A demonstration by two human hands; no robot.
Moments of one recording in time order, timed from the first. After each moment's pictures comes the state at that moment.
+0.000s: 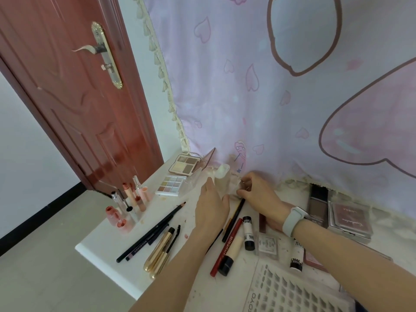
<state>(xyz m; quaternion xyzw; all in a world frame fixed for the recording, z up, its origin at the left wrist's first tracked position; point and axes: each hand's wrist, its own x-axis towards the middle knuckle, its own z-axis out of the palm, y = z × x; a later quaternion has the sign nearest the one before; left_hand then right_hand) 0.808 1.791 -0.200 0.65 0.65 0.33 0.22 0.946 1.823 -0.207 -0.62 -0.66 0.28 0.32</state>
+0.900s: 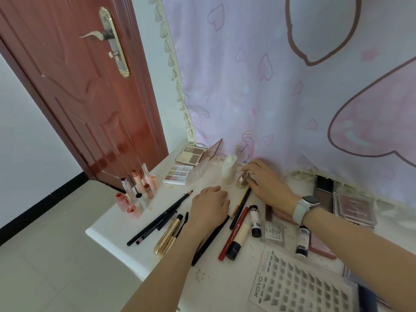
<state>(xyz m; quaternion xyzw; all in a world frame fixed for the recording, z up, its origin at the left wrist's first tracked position) 0.773 1.780 -0.215 0.76 0.61 0.14 0.18 0.953 1.818 -0.202 -0.53 -0.80 0.08 0.26</state>
